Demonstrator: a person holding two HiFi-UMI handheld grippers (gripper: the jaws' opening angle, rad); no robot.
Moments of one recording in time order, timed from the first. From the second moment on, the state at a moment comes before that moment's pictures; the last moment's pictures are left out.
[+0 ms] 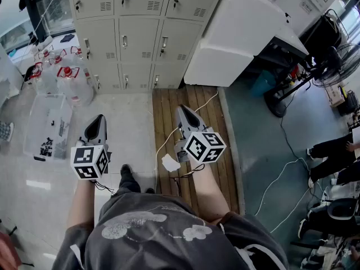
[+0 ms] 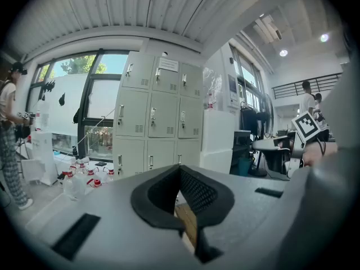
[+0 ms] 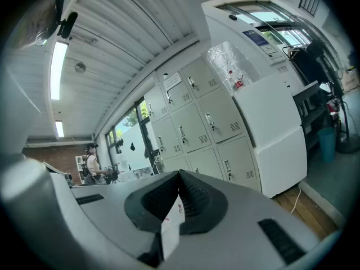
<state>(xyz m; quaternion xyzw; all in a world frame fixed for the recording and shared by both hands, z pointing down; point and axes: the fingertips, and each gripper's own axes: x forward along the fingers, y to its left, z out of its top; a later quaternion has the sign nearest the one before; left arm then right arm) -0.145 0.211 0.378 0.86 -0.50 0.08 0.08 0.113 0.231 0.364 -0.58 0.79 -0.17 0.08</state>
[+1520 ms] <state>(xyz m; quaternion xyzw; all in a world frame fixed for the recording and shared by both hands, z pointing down) -0.211 0.102 0.396 0.85 -0.51 0.06 0.11 0.070 0.109 0.367 -0.61 0.78 -0.15 0.05</state>
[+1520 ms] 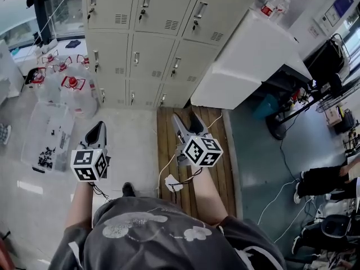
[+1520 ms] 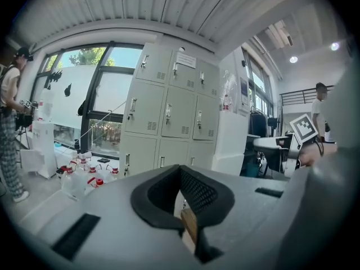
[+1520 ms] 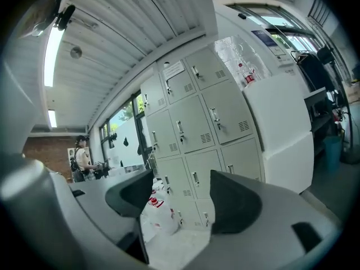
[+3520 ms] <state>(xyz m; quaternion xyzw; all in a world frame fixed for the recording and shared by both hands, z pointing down) -0.373 -0.262 0.323 0.75 -0.66 0.03 0.04 -0.216 -0.353 0.285 -0.37 0.93 -0.07 0.05</state>
